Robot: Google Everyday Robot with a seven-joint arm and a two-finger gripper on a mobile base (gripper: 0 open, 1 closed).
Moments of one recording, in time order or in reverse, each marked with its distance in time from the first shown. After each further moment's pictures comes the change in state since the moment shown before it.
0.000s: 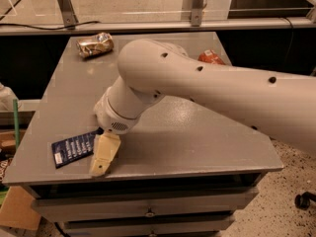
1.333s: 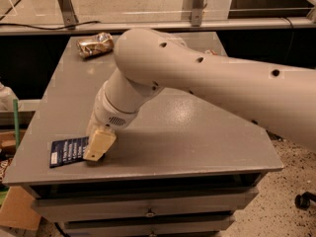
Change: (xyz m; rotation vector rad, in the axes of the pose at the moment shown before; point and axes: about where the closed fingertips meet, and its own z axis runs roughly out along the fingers) arm -0.011 -0.003 -0.016 0.000 0.000 0.002
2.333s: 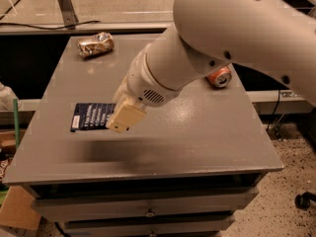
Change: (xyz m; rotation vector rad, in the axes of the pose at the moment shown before) arm 0.004 0.000 -0.123 0.206 -0.039 0.138
